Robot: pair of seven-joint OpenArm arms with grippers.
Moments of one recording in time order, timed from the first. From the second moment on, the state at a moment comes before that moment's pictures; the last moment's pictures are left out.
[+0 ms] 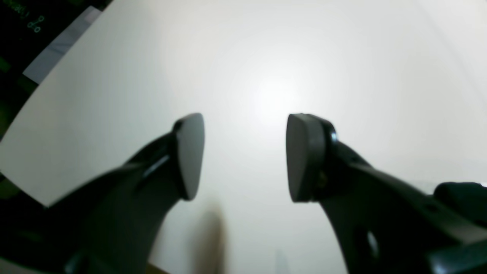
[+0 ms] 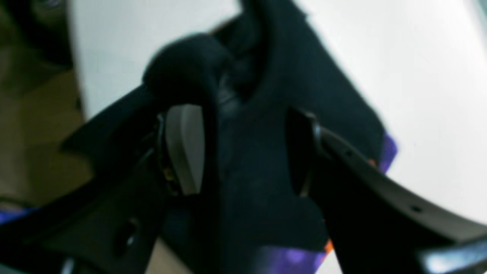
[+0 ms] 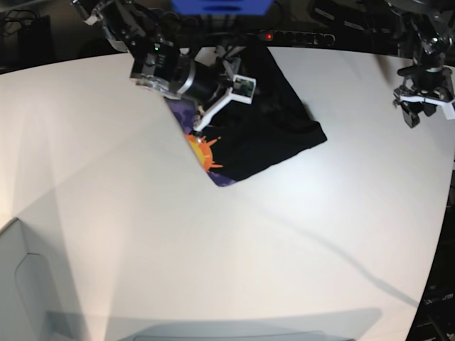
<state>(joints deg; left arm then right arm) 31.3 -13.5 -44.1 110.4 -37.8 -5.4 39.2 -11.9 12.3 -34.5 117.1 -8.1 38.9 -36.8</state>
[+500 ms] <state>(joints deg) 31.6 -13.5 -45.1 110.3 -37.8 -5.4 39.2 -6.1 9.9 -28.5 116.7 -7.7 38.9 -36.8</state>
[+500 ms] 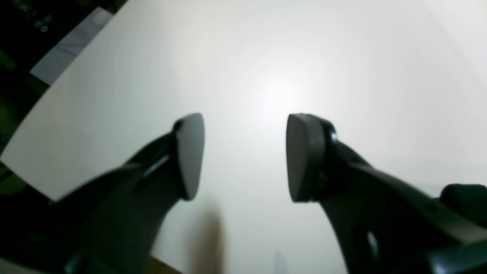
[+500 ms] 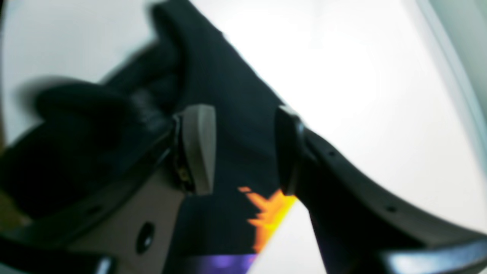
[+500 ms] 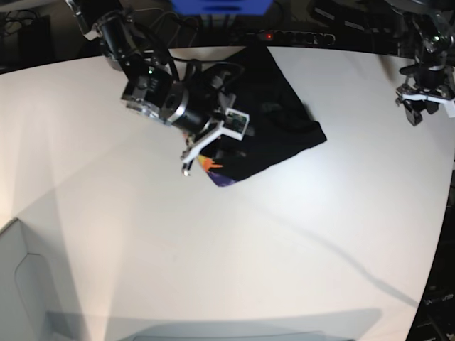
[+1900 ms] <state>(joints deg) 31.3 0.0 -41.2 114.6 -59.5 -5.2 55.9 -11.2 9.6 -24.2 115.4 -7.5 38.9 -36.4</state>
